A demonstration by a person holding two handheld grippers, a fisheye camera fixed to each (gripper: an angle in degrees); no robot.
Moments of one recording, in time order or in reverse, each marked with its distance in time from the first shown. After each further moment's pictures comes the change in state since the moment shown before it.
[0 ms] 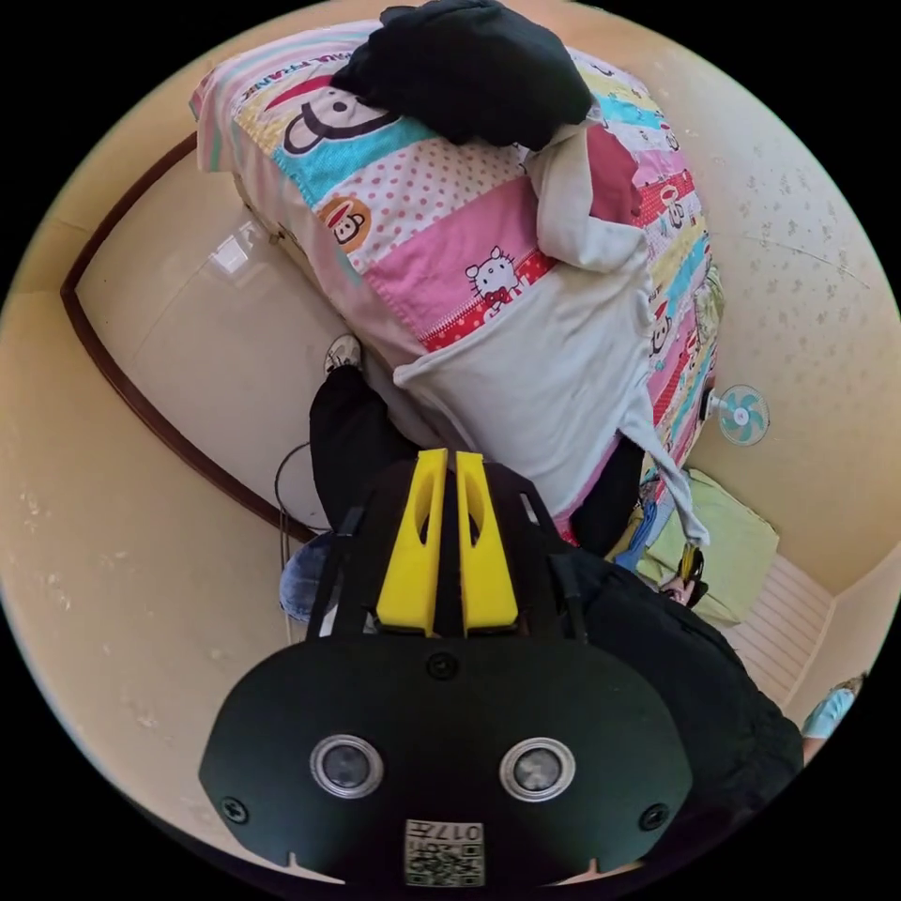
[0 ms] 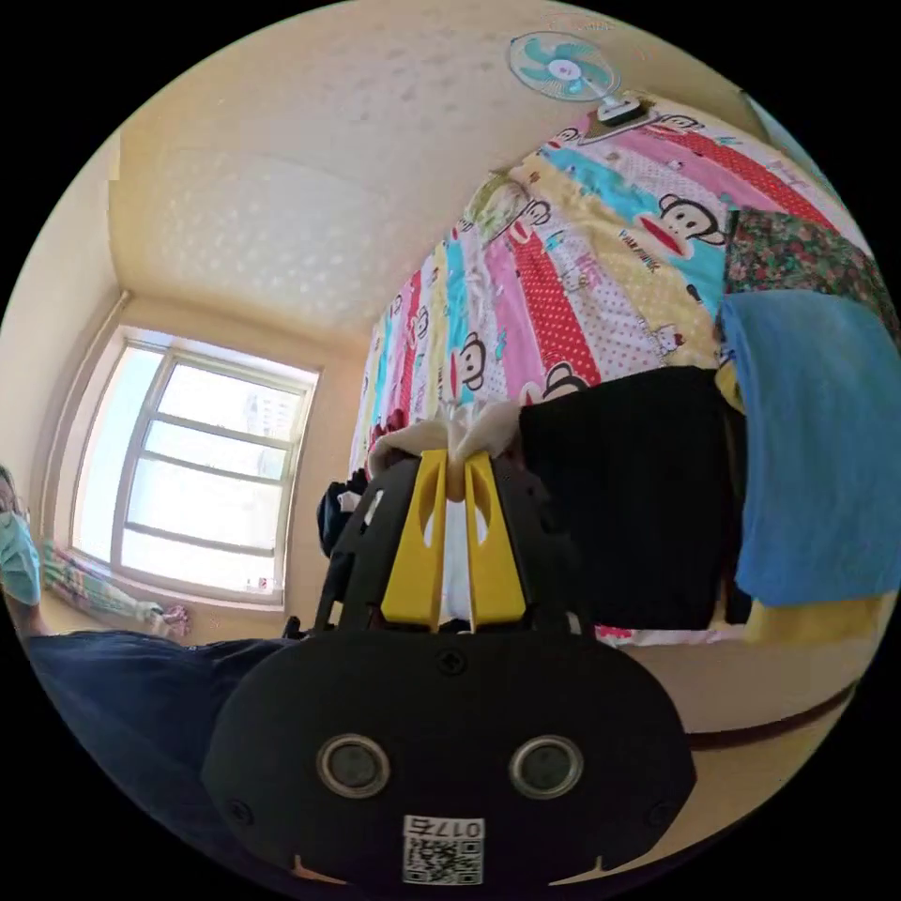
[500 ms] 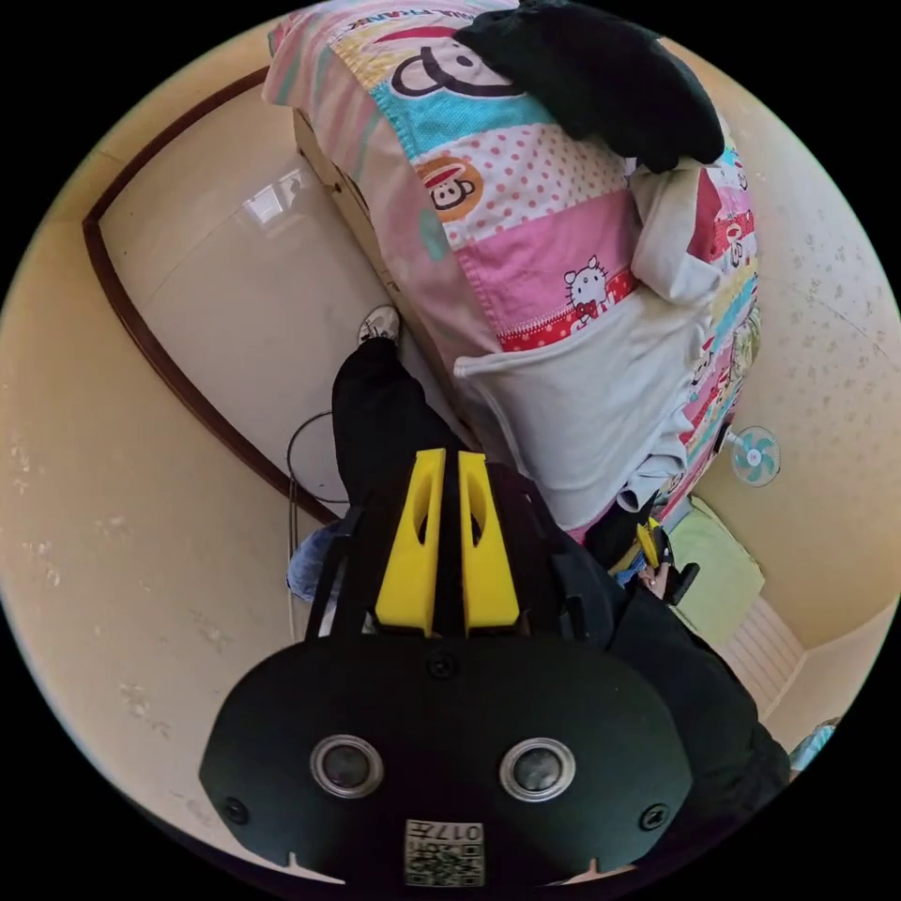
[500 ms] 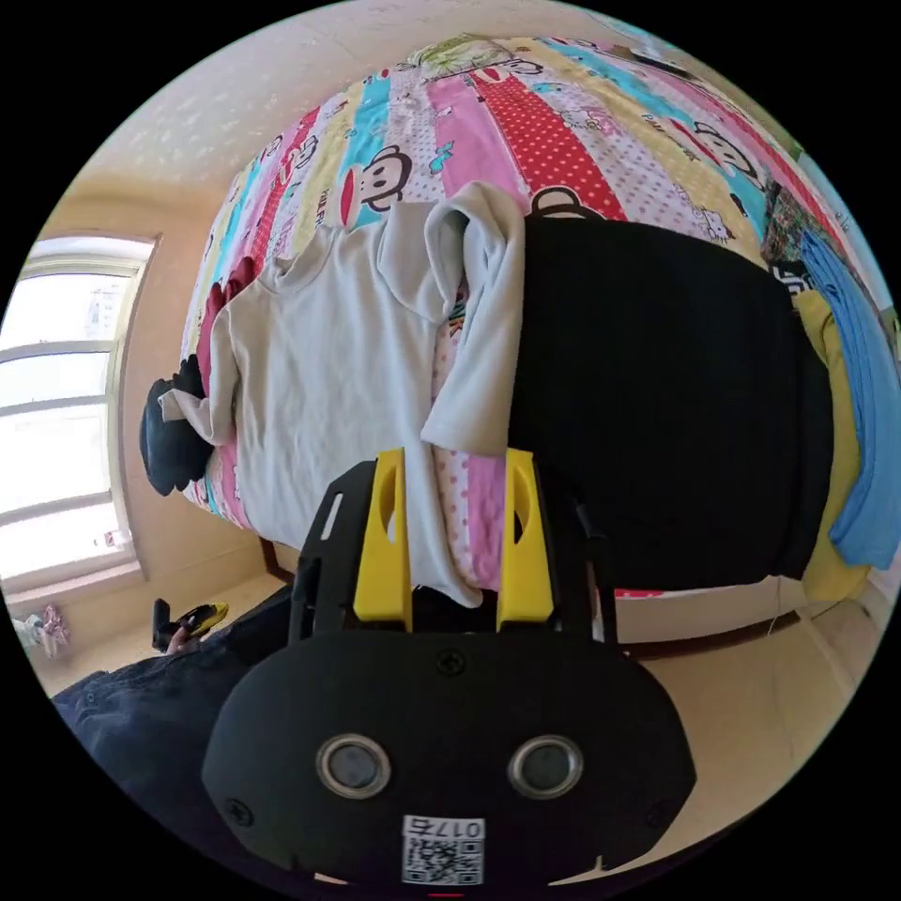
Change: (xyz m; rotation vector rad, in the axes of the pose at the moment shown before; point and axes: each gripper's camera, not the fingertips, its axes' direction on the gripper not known) left arm -0.076 -0.037 -0.007 -0.066 -0.049 -0.118; right arm -0.076 0.053 0.266 -0.387 0.484 -0.082
